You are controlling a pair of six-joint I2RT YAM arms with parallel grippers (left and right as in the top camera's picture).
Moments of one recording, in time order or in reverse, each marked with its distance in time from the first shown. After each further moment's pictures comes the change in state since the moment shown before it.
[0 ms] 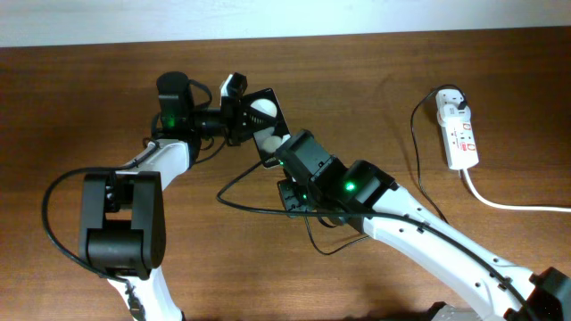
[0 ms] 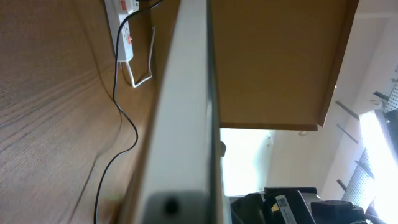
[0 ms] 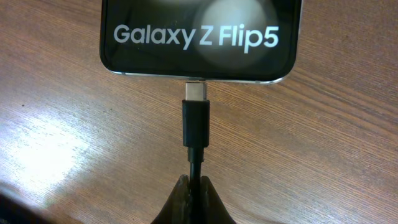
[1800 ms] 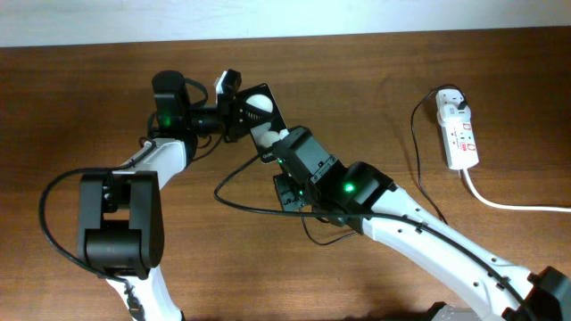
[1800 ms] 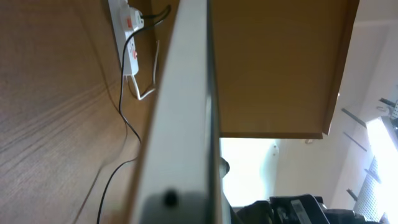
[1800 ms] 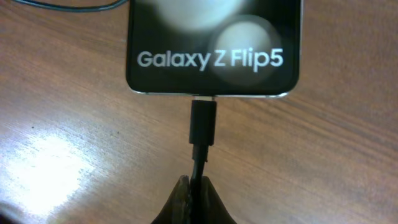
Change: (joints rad) left arm 0.012 0.000 0.007 0.001 -0.035 0.019; right arm 0.000 0.000 -0.018 0.113 0.029 -0.015
